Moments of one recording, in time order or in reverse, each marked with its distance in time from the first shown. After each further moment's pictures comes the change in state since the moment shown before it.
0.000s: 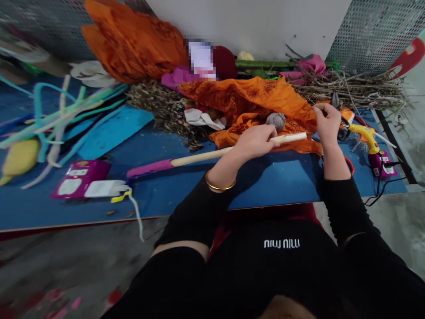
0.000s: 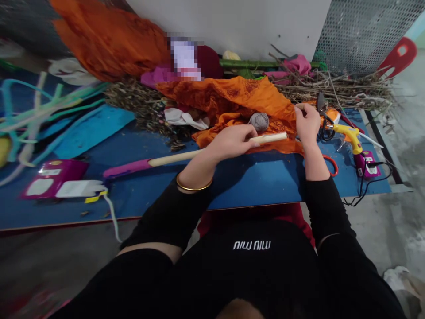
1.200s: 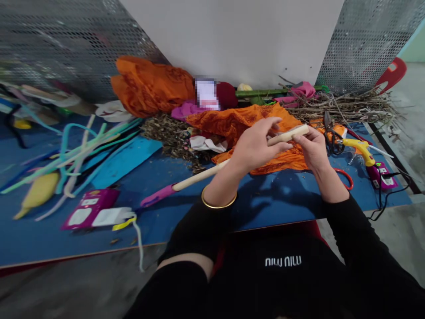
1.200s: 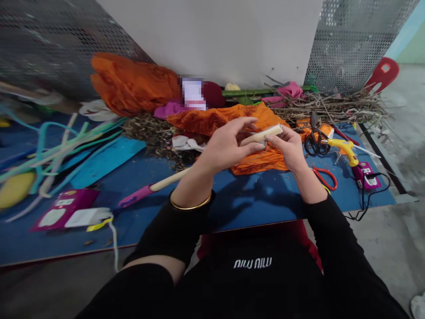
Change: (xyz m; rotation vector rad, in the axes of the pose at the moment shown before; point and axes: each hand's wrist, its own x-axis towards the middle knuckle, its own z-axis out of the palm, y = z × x) left_hand 0.003 0.029 -0.034 -0.399 0.302 0.143; right_hand -0.045 -0.087 0.000 0.970 -0.263 0.182
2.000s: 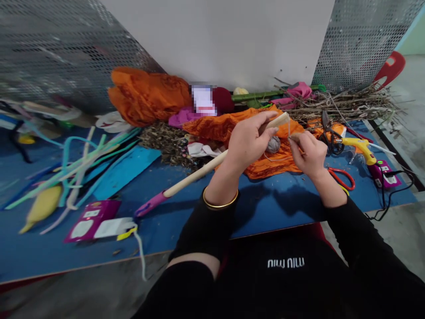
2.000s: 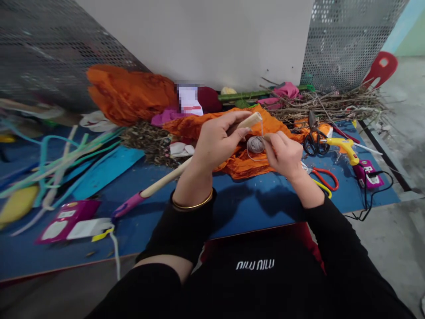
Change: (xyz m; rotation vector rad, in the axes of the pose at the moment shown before) left_hand 0.016 -0.001 -0.008 0.138 0.133 0.137; right_hand -0.016 -0.004 -0.005 -1.108 0.073 -0.847
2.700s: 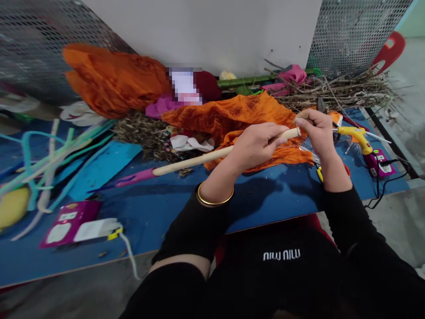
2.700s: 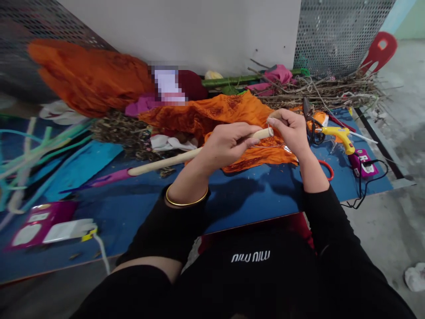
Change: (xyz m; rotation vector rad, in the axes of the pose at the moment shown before) left_hand -0.010 -0.002 0.024 0.063 -0.296 0.246; right_hand 0.020 0.041 -0.010 0.608 -0.149 0.565
